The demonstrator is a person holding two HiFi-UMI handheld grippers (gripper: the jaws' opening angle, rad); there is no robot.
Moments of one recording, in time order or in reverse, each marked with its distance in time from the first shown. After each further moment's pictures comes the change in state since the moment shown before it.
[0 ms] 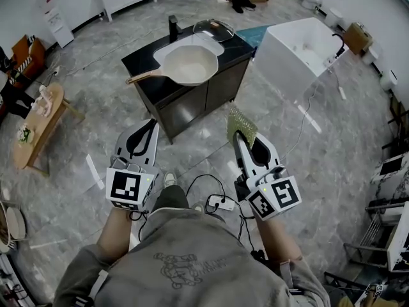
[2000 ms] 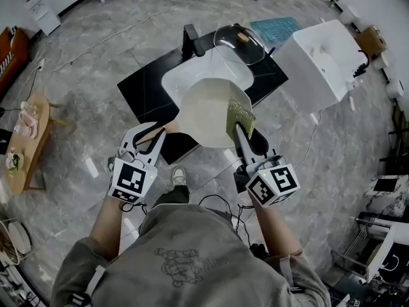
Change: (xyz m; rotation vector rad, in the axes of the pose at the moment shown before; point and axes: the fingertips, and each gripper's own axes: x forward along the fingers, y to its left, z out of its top) left arm 0.292 0.258 -0.161 0.087 0.277 -0.263; right arm 0.416 -0.136 -0.084 0.090 0.206 -0.047
